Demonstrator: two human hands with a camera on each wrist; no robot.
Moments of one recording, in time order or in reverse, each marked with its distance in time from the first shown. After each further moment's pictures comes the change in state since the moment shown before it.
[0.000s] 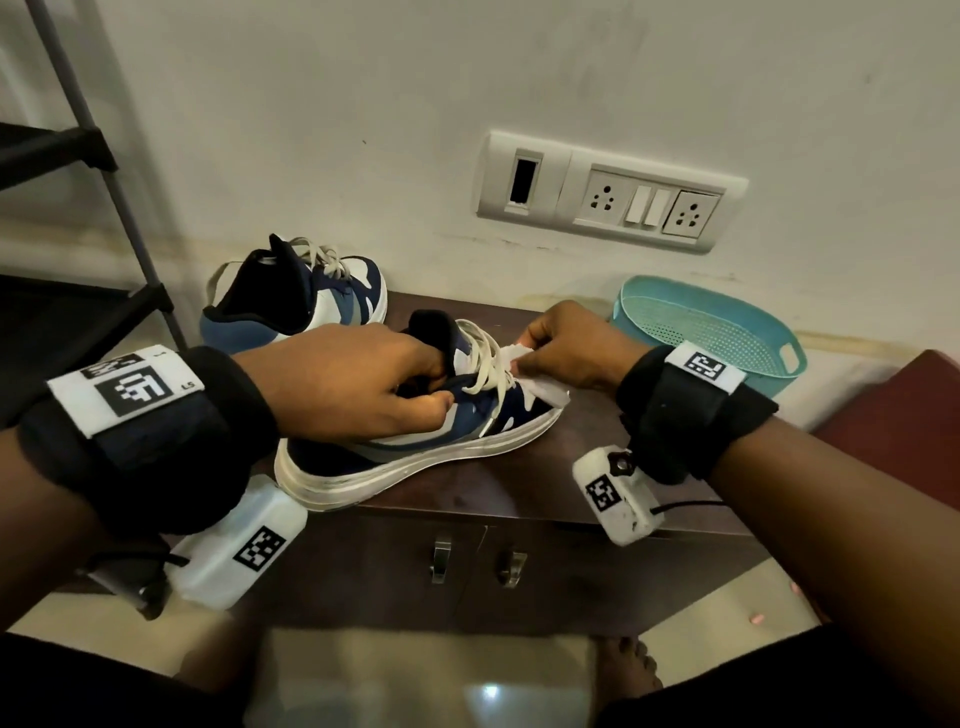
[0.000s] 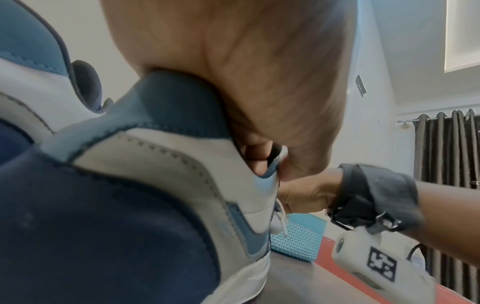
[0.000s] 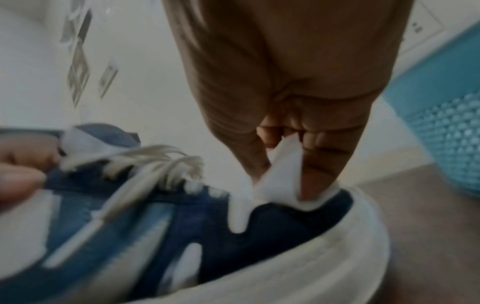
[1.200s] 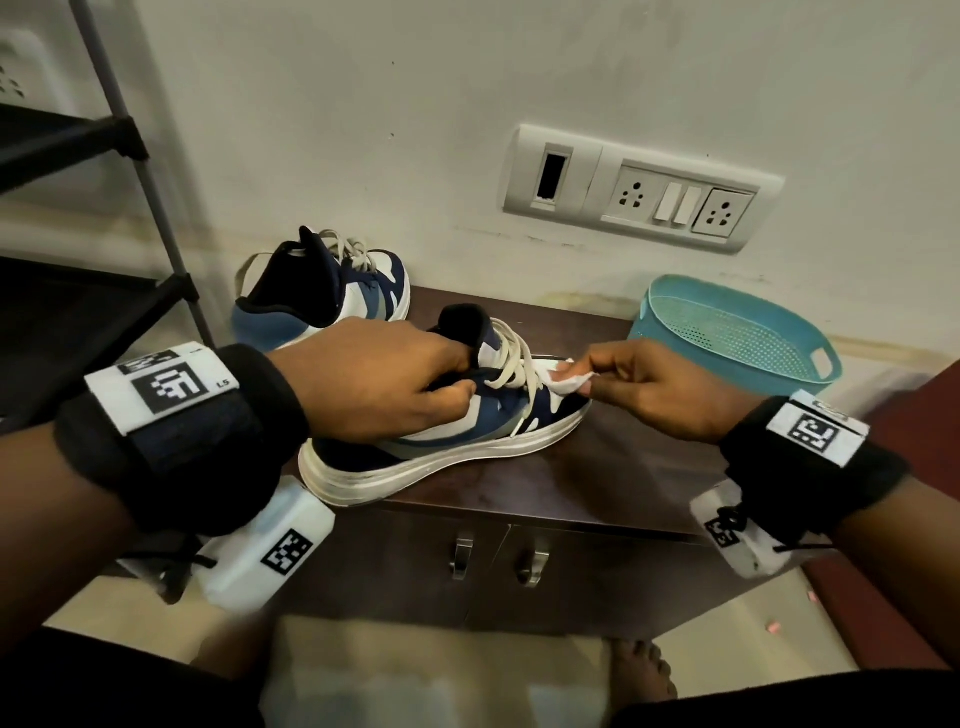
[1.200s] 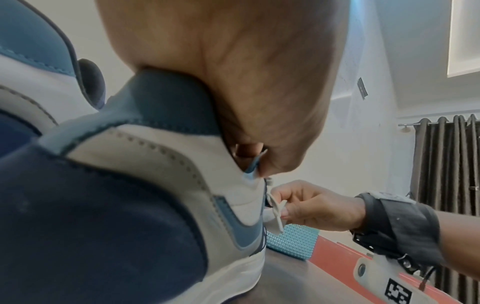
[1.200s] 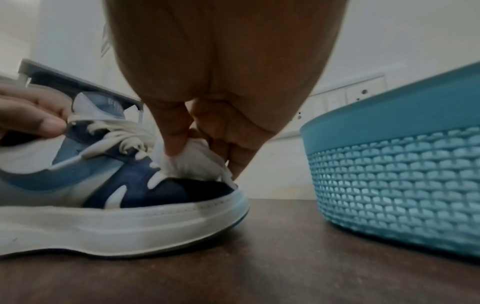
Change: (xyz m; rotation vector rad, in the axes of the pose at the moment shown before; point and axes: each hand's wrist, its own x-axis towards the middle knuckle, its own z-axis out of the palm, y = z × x) left_hand -0.006 -0.002 0.001 0.107 0.042 0.008; right_hand -0.037 0.049 -0.002 0.256 -0.127 -0.332
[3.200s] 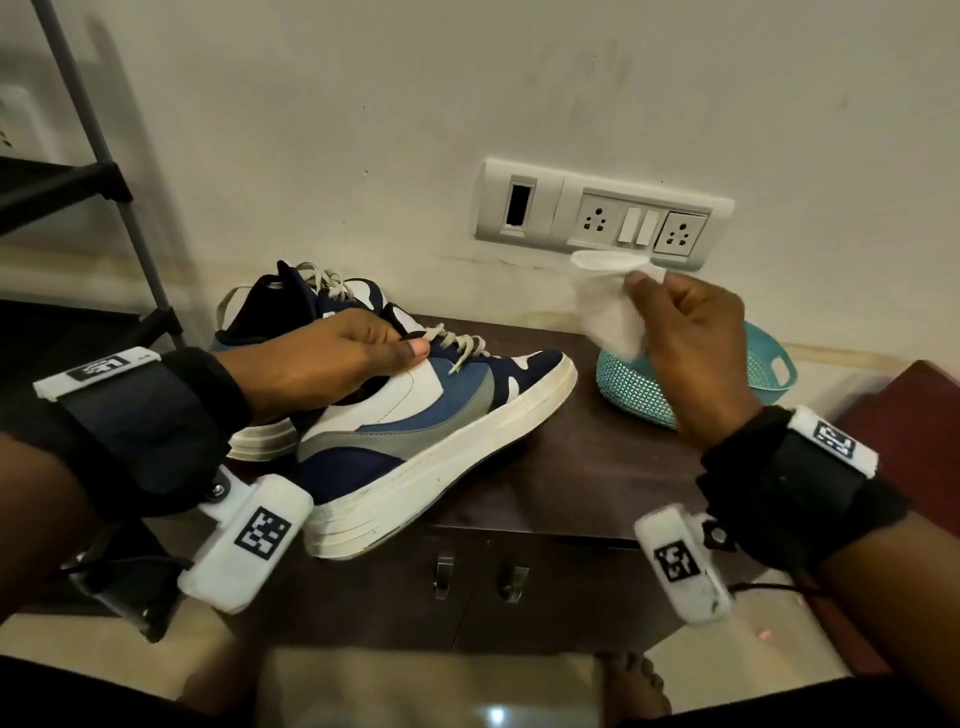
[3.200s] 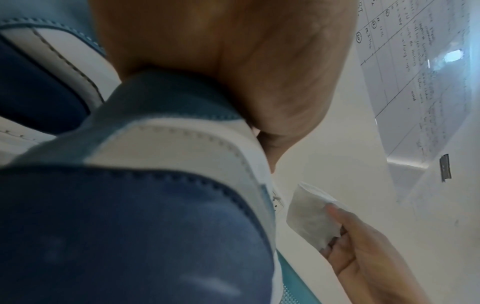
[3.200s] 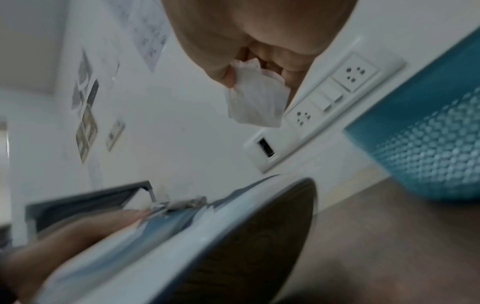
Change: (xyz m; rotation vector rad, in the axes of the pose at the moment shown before) left_hand 0.006 -0.027 -0.004 -0.900 -0.010 -0.256; right_hand -0.014 -0.036 -0.013 0.298 0.938 -0.073
